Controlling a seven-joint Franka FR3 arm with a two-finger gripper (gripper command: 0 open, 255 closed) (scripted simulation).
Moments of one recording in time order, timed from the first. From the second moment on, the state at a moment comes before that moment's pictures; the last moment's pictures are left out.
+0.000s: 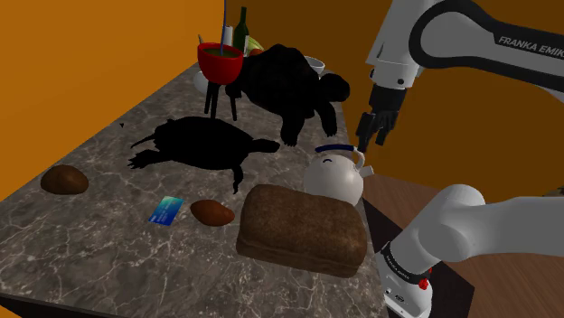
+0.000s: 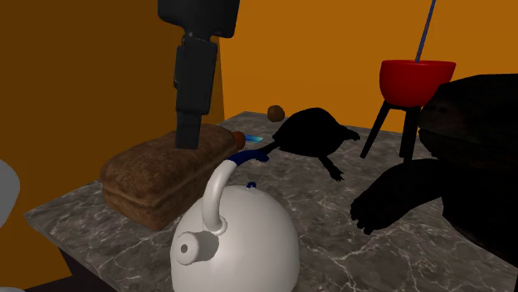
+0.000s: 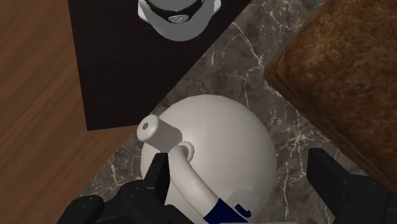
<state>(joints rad) 0.01 -0.78 0.05 -2.43 0.10 1.42 0.11</state>
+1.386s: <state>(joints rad) -0.02 -0.46 0.60 -2.34 0.30 1.87 0.85</state>
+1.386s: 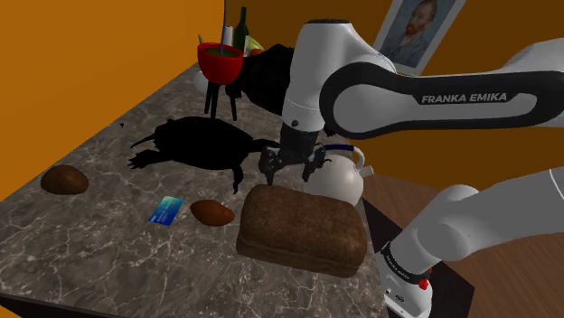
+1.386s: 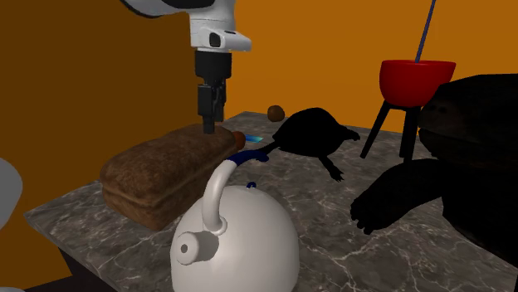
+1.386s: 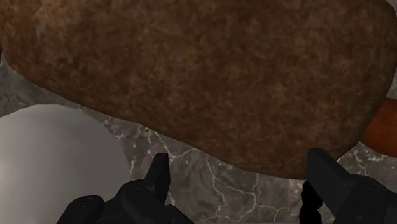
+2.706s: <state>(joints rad) 0.17 0.53 0.76 -1.58 -0.50 1.90 1.86</state>
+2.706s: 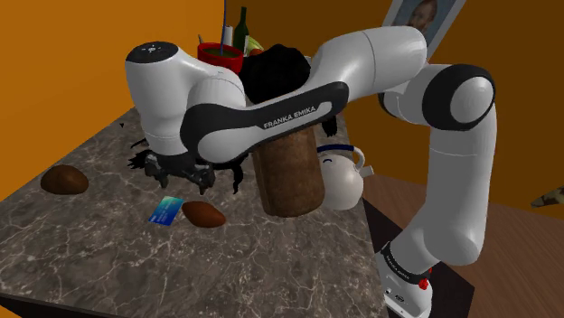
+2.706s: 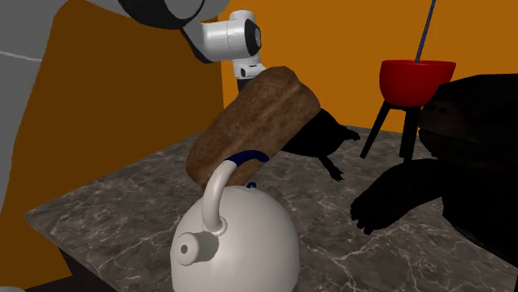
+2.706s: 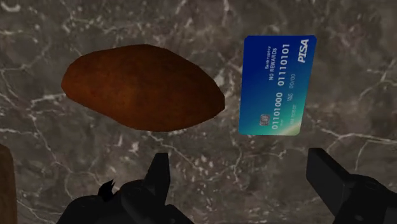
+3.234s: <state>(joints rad) 0.26 0.68 0.69 -1.44 -0.58 1.89 1.93</state>
